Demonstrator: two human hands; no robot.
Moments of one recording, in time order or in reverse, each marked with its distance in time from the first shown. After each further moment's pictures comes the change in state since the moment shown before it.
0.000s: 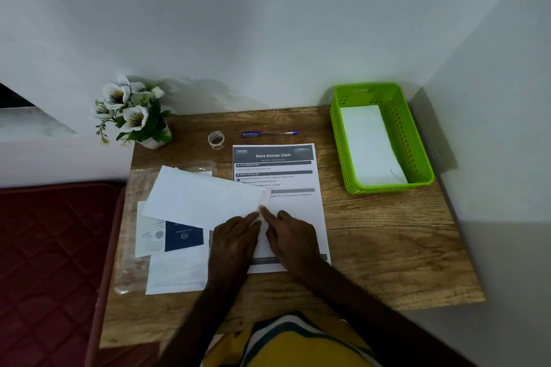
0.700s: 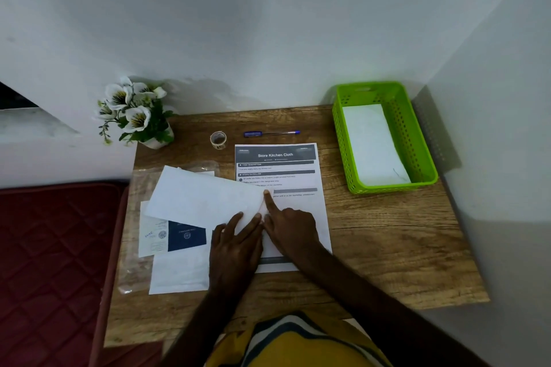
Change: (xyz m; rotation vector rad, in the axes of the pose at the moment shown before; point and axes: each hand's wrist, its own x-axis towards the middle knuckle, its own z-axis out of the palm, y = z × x) left_hand -0.006 0.004 -0.004 0.105 -0.096 -0.035; right_hand 0.027 -0.003 -0.003 -0.258 -0.194 0.085
